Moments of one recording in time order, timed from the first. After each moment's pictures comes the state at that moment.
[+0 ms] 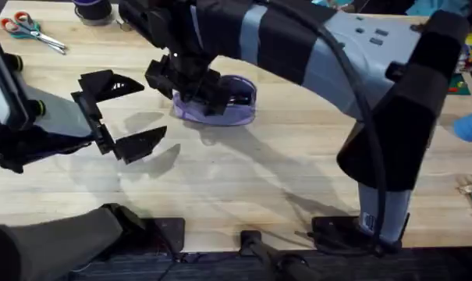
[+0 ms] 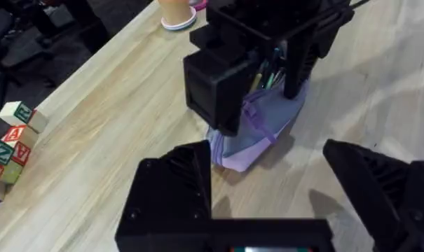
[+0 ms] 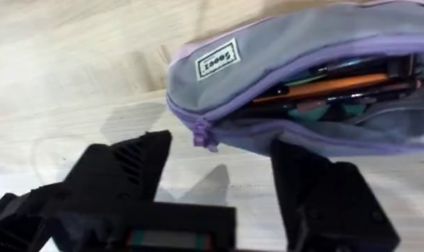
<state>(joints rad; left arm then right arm) 0.69 1.40 0.71 -1.12 1.26 2.03 0.91 2.19 2.05 -1.19 0.05 1.29</state>
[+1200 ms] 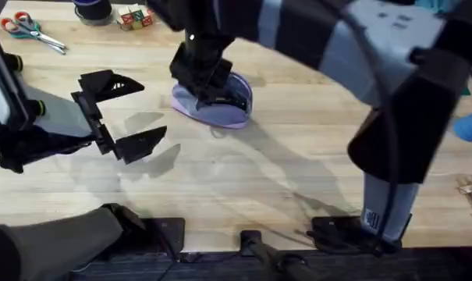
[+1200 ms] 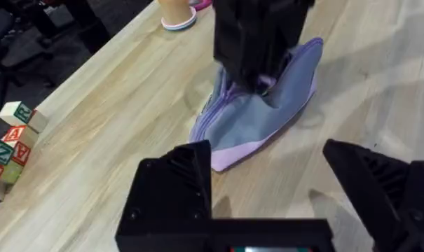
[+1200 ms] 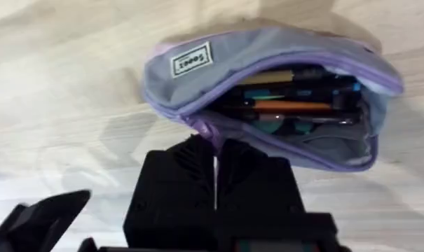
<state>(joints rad) 0.69 1.40 0.71 -1.12 1.26 2.03 0.84 2.17 2.05 -1.22 0.02 1.22</state>
